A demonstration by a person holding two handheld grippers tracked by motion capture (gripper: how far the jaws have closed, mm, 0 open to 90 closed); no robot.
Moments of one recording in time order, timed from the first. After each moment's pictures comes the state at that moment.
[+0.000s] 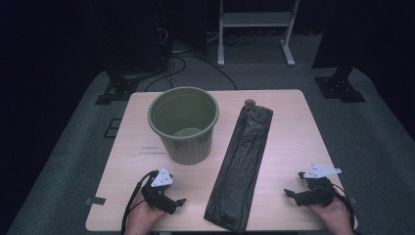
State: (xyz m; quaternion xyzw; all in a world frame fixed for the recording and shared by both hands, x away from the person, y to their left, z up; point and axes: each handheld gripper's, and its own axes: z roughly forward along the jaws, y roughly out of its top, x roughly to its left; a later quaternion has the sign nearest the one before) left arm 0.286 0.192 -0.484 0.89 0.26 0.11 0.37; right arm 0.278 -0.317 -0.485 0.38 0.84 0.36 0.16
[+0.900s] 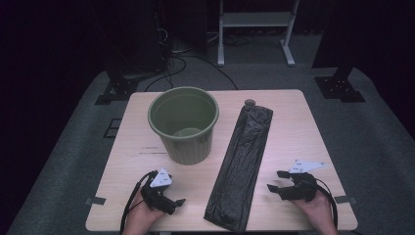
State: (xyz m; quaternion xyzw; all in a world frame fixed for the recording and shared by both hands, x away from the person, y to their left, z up) left arm 0.285 0.193 -0.484 0.89 0.26 0.12 0.37; right arm 0.289 -0.271 -0.472 0.36 0.83 0.41 0.10
